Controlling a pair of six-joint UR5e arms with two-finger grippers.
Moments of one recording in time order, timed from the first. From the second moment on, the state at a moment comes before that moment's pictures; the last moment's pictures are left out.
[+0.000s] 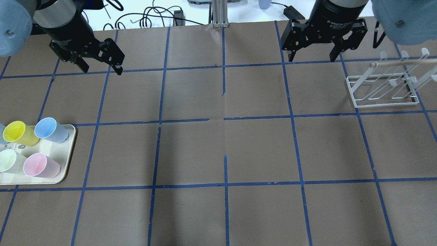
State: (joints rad) left arm -1.49 -1.66 -1.49 -1.56 1.56 0.21; right arm 1.63 -1.52 1.46 -1.58 -1.56 0.11
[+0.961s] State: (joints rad) left arm -1.52 -1.60 -1.48 -1.62 1.56 0.06; right arm 1.63 -1.52 1.46 -1.58 -1.56 0.11
